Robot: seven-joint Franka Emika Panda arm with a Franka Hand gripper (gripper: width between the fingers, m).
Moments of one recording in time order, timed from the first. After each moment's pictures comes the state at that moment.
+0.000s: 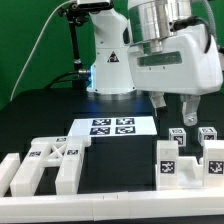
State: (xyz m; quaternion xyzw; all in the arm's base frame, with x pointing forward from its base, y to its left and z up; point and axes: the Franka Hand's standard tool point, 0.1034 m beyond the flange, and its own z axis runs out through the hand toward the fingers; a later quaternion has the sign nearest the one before) arm 0.606 0.069 0.115 -0.84 0.53 -0.05 0.09
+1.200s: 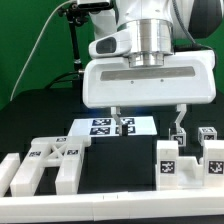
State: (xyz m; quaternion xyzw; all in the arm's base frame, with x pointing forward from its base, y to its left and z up) arm 0.595 0.028 0.089 -0.98 0.06 -0.19 -0.01
